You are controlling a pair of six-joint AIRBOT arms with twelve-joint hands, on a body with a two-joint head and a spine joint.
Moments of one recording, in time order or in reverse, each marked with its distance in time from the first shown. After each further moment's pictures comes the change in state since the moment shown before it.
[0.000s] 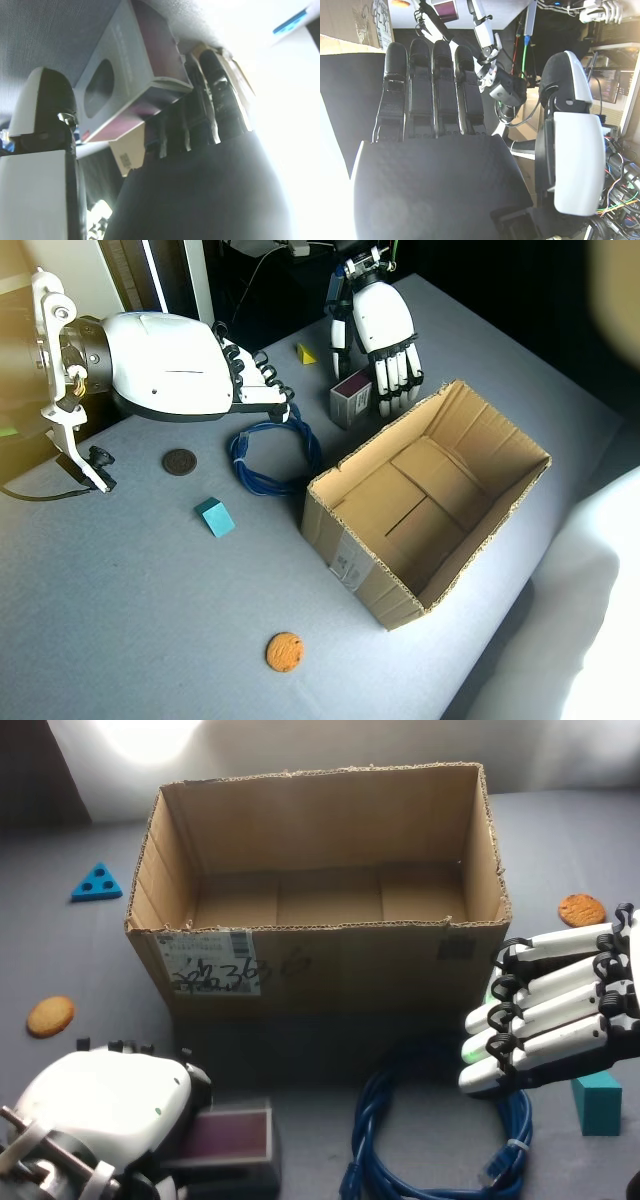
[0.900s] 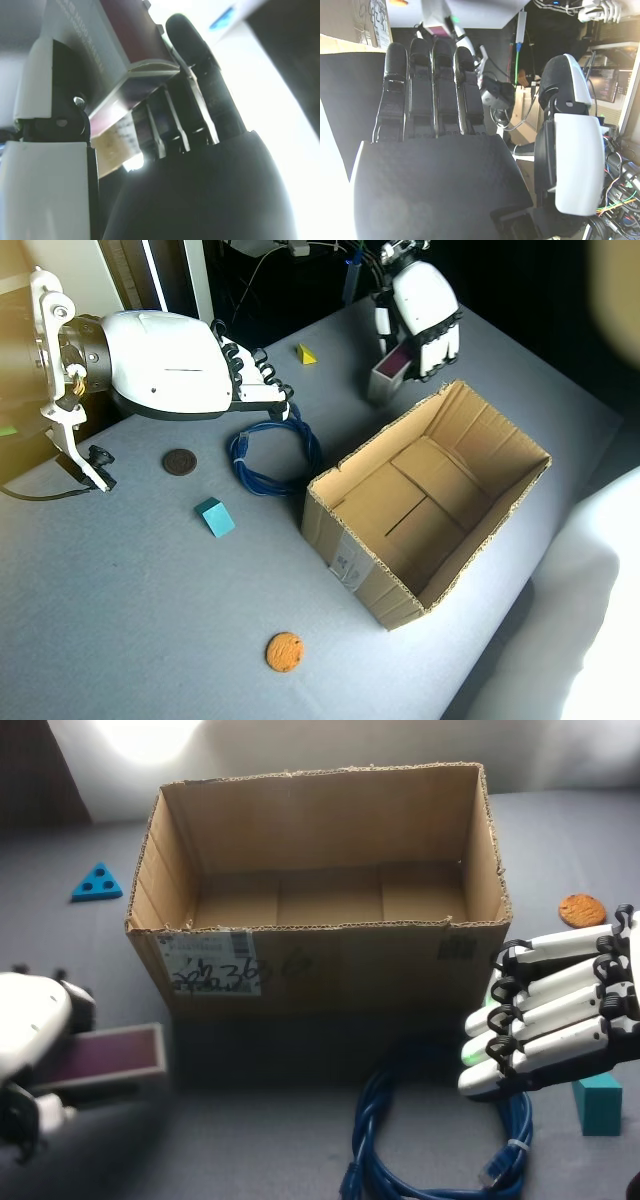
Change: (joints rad) left arm 0.000 0.211 0.050 0.010 0.028 -0.044; right arm 0.000 0.000 0.000 -0.004 0.006 -0.001
